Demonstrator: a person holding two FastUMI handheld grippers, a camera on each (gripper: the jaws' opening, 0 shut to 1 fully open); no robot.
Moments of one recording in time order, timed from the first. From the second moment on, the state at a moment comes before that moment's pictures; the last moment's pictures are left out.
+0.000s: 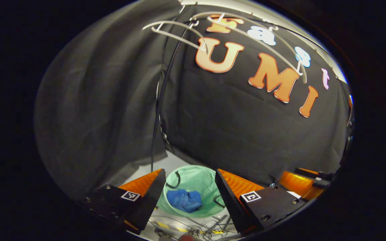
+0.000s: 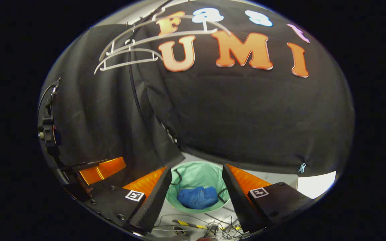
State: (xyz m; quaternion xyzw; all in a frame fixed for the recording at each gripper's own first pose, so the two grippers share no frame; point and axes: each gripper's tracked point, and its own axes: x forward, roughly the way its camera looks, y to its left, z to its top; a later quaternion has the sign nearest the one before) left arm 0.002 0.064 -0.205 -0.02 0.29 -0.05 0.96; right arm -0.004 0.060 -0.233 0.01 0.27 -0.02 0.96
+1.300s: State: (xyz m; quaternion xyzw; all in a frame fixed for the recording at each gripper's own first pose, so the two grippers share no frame) left arm -0.138 0.011 0.059 -0.03 0.03 0.04 1.00; right arm -0.161 -0.015 0.025 -0.01 0.02 0.05 1.00
